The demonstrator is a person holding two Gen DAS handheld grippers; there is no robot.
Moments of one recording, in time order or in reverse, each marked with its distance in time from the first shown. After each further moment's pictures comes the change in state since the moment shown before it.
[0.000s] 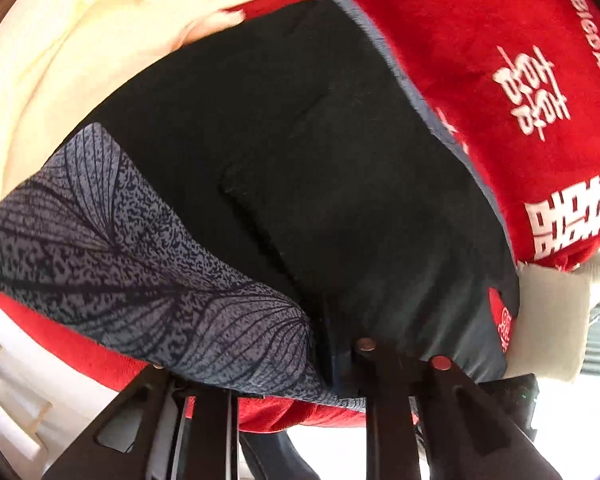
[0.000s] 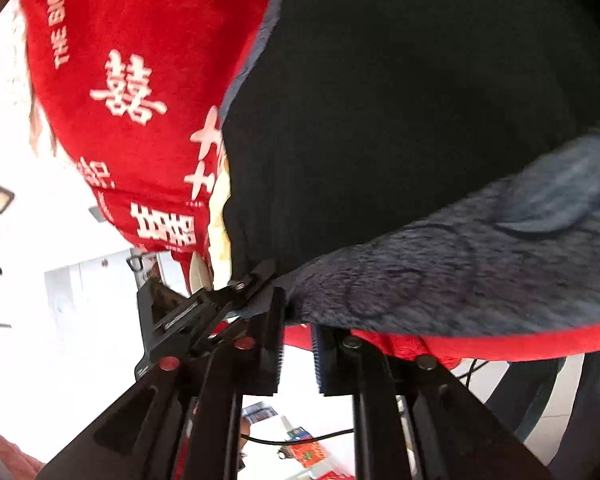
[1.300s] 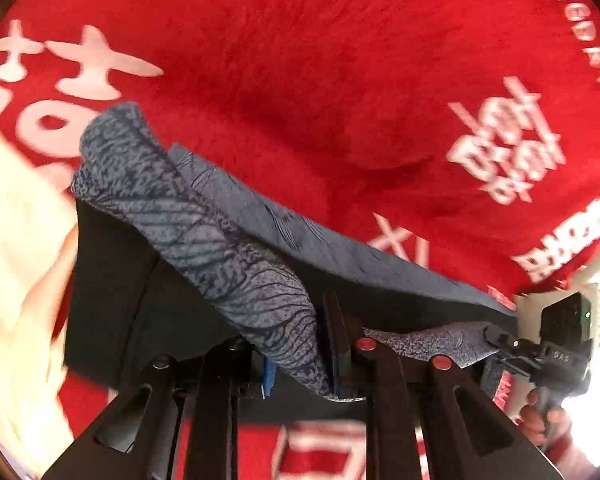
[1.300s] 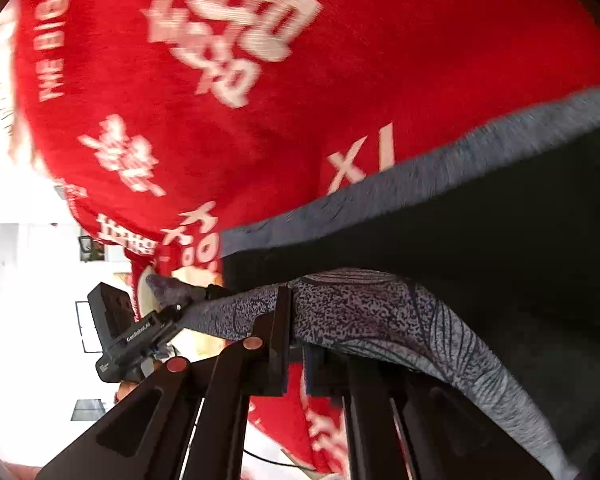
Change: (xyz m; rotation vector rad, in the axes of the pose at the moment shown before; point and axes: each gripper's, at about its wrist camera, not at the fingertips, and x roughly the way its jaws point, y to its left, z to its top) left arm 0.046 -0.137 0.206 0.213 -0.073 0.042; right arm -0.041 0.119 0.265 -0.279 0.041 -0.246
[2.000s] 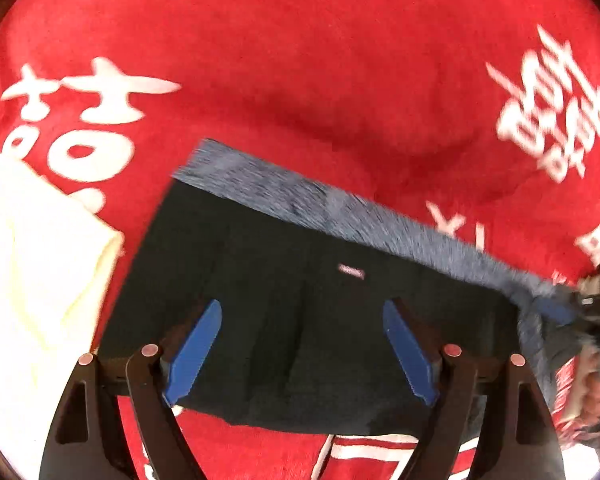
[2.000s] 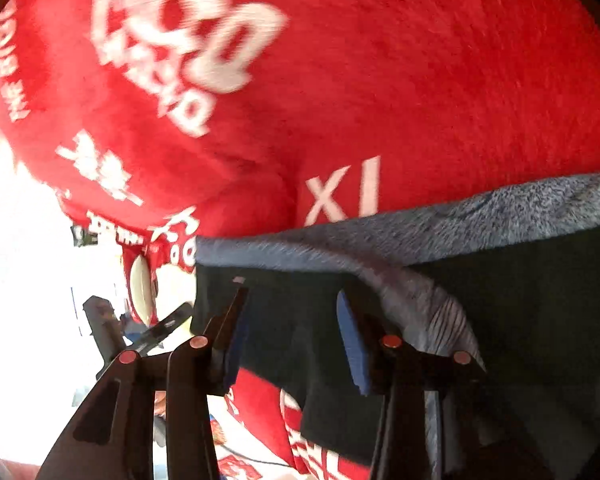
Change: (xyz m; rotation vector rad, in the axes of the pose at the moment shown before) left arm 0.011 -0.028 -0.012 0.111 0.002 0.265; right arm 0.005 -0.003 0.045 -0.042 0.077 -0.007
